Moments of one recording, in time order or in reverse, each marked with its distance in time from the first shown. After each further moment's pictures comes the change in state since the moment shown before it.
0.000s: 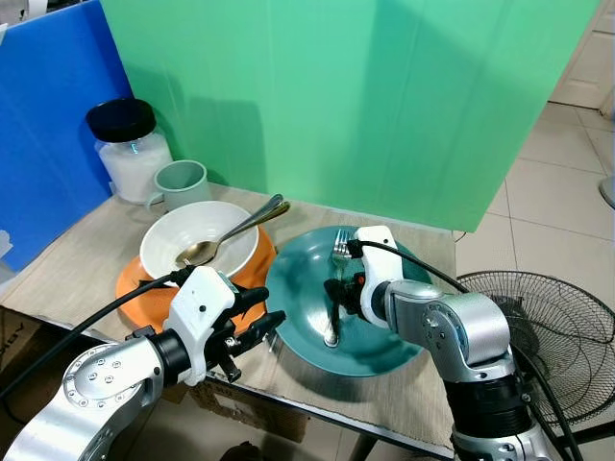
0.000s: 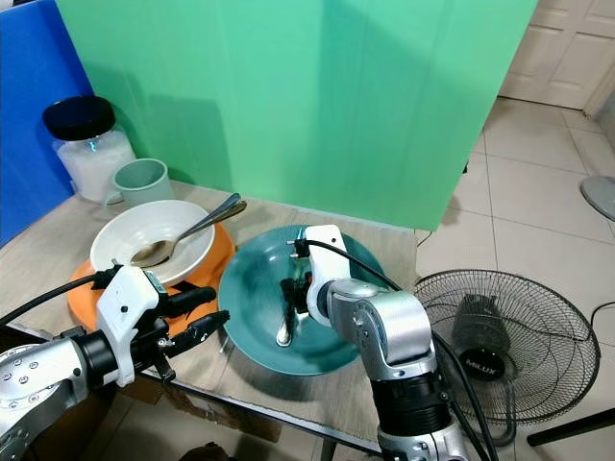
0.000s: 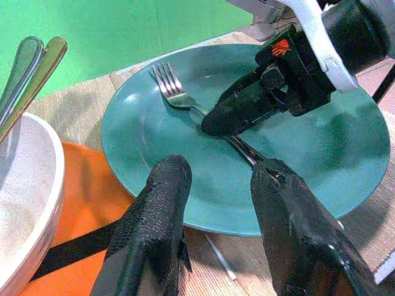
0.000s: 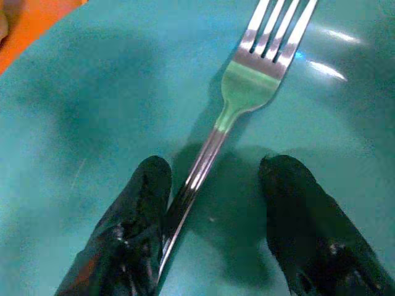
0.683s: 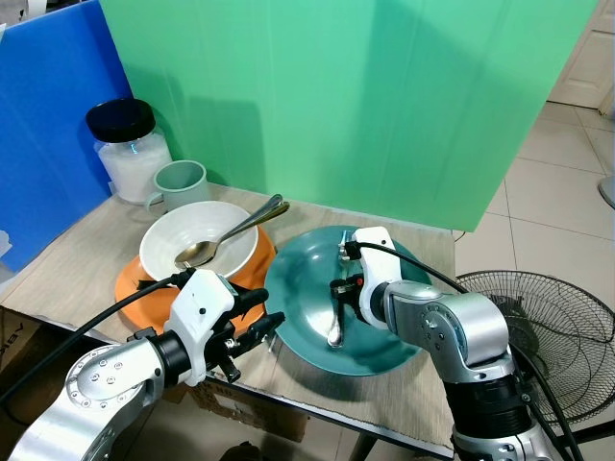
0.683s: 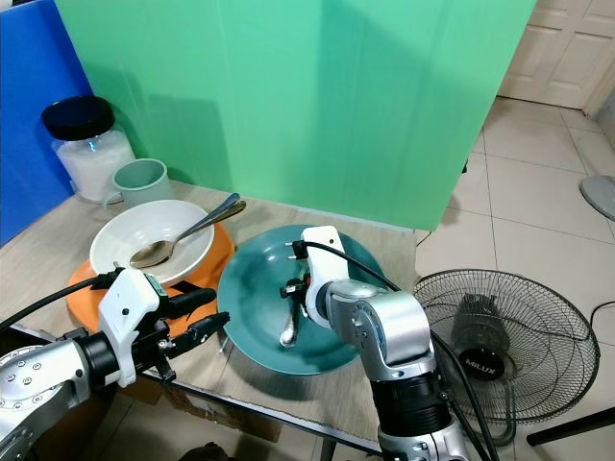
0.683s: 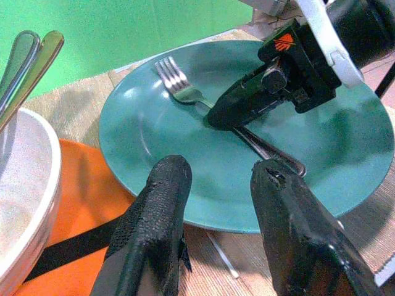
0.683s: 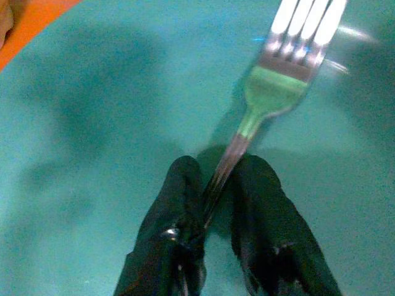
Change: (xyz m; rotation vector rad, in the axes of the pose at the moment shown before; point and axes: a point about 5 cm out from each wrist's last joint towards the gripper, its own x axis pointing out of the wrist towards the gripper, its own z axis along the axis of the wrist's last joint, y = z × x) left arm 0.002 0.002 -0.006 0.005 -0.005 -0.002; right arm 0.000 -0.001 0.000 -0.019 0.001 0.003
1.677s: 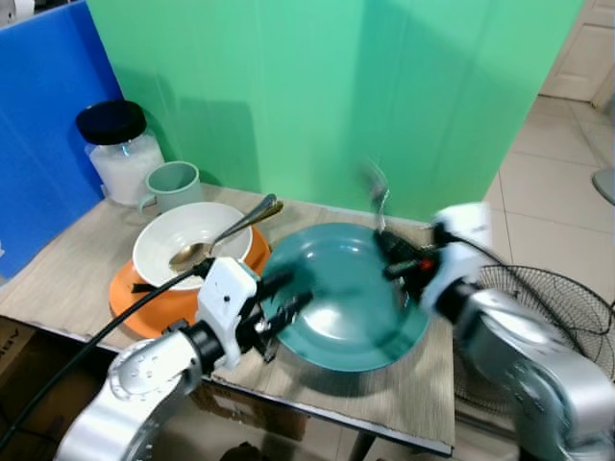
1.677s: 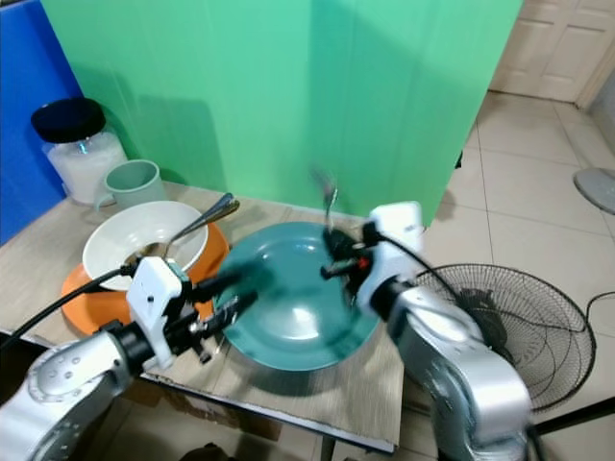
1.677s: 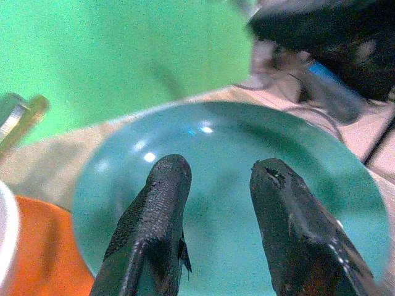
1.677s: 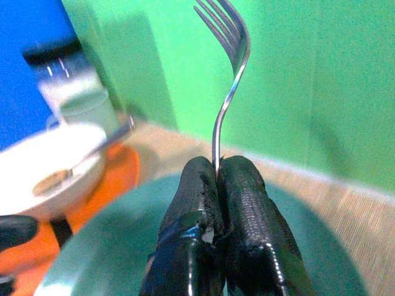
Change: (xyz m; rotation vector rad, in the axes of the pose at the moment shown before) left arm 0.029 -0.011 0.013 -0.053 -0.177 0.089; right arm -0.087 -0.024 0.014 -0.027 -0.619 0.070
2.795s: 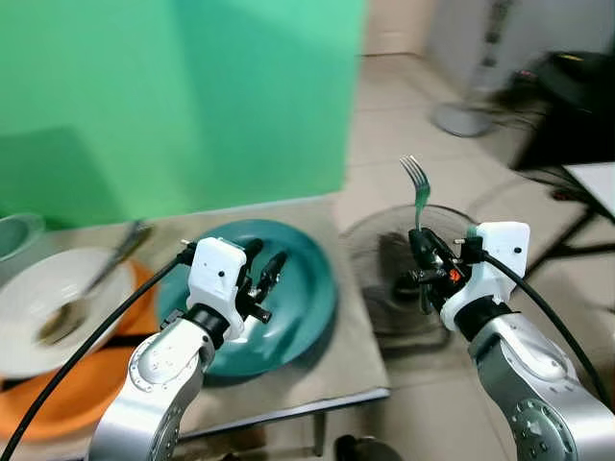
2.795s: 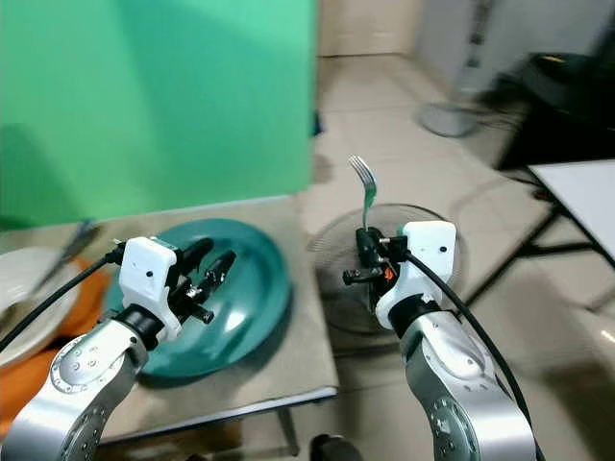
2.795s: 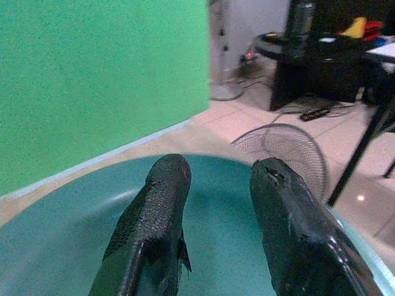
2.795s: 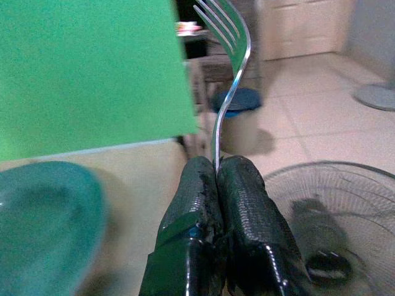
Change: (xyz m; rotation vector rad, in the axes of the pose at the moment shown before) left arm 0.011 0.016 -0.003 -0.021 -0.040 0.302; right arm -0.015 -0.010 -0.016 0.001 -0.039 -0.215
